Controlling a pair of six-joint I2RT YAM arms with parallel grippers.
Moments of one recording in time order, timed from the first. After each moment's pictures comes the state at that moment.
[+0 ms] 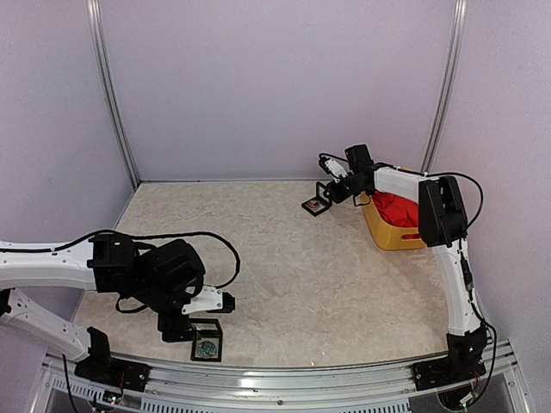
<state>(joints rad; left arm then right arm) -1.14 1.21 0.89 -0.91 -0.09 0.37 0.33 2.45 2.07 -0.34 -0.23 -0.30</state>
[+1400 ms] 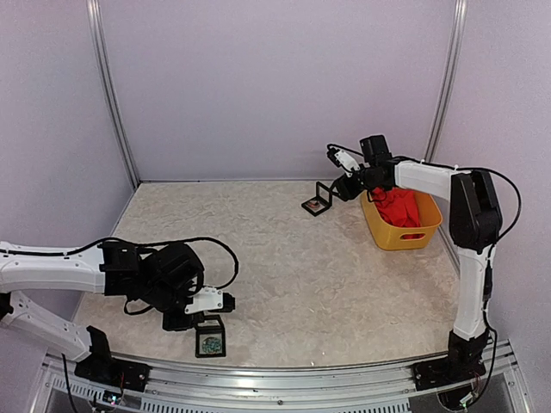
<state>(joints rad) -1.03 1.22 0.76 -0.73 -0.03 0.48 0.33 2.11 1.72 -0.29 -0.25 -0.38</state>
